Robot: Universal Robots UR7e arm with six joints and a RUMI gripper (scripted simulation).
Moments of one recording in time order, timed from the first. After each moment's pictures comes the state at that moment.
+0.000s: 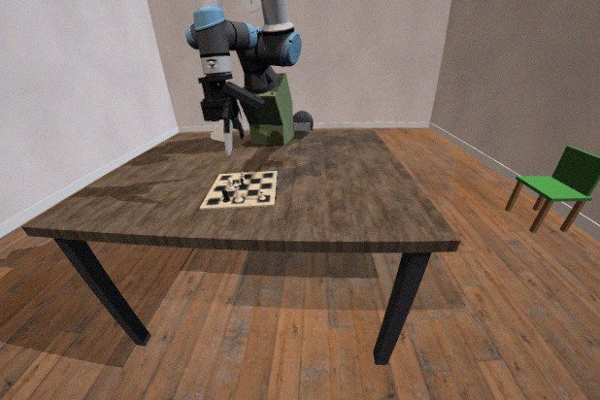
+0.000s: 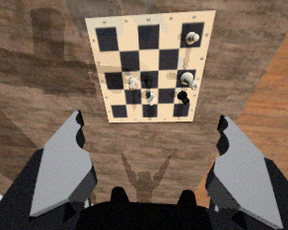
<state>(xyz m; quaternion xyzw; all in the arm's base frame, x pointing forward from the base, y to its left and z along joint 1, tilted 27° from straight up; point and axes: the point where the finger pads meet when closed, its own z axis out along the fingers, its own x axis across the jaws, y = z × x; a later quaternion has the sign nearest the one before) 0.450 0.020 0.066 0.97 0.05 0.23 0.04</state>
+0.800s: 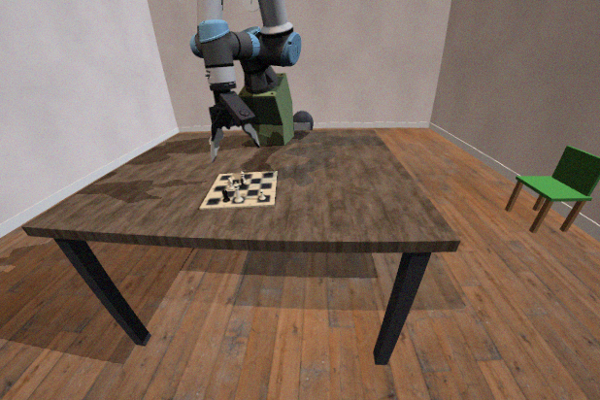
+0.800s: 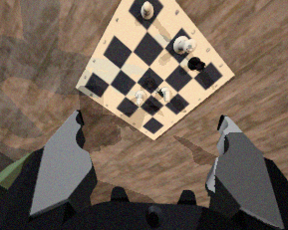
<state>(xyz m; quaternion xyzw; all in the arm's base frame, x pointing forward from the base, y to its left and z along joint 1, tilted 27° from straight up) 0.461 0.015 0.044 0.91 -0.35 0.23 -0.05</state>
